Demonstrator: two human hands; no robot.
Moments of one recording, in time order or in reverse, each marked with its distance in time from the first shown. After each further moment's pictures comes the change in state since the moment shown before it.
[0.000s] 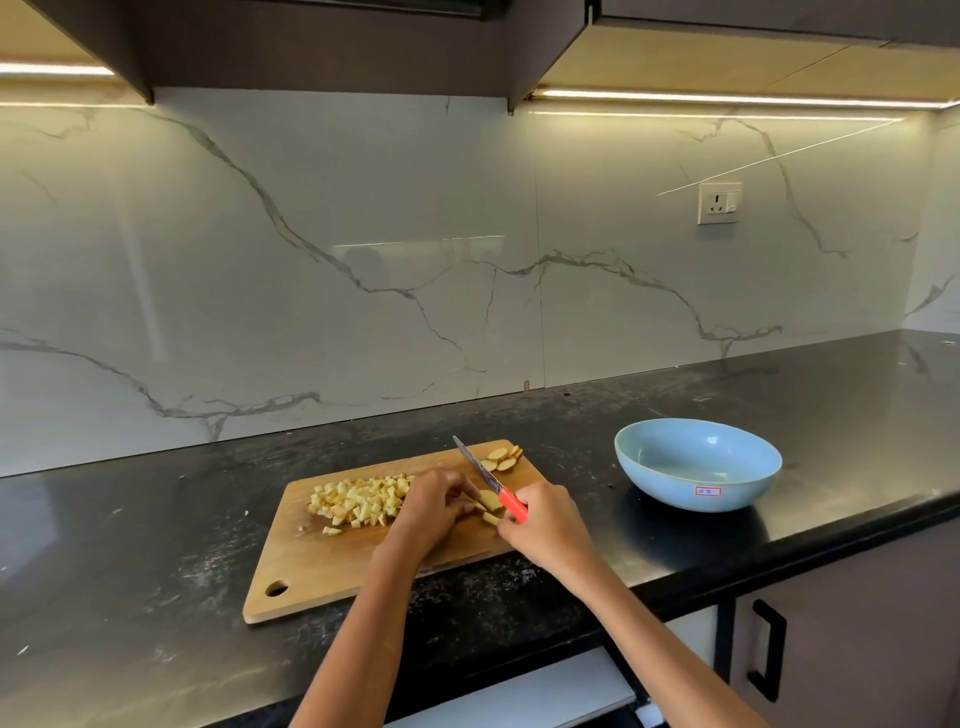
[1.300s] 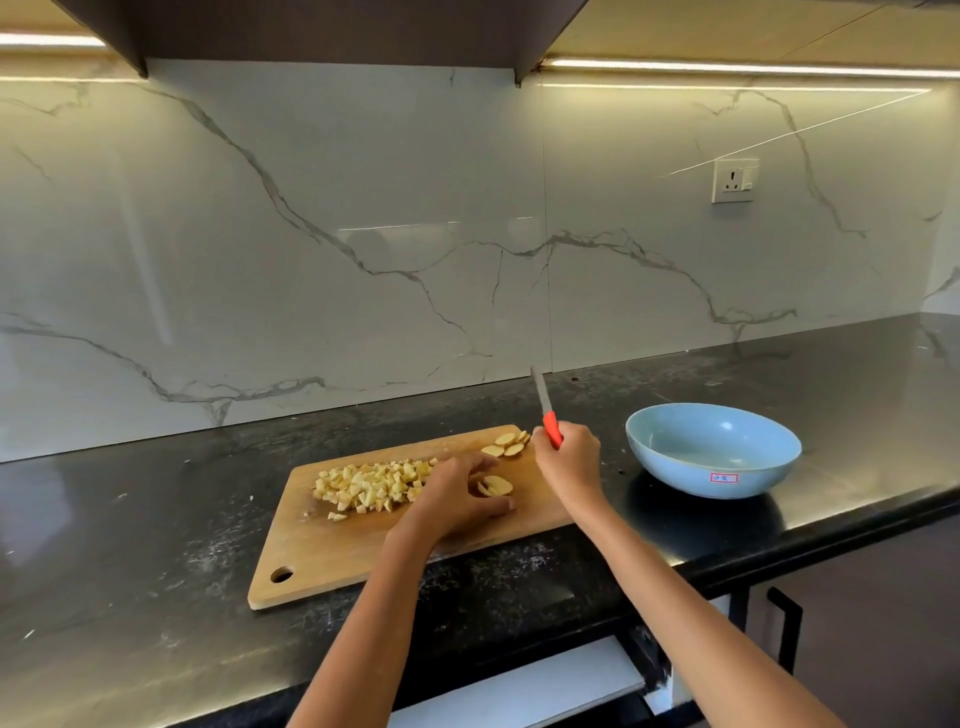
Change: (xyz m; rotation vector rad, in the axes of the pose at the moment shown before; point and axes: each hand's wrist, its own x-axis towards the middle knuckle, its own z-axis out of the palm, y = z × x) left_hand 0.002 0.008 0.006 -0.038 -0.115 -0.037; right_hand 0.056 0.016 0.001 0.360 0.350 0.115
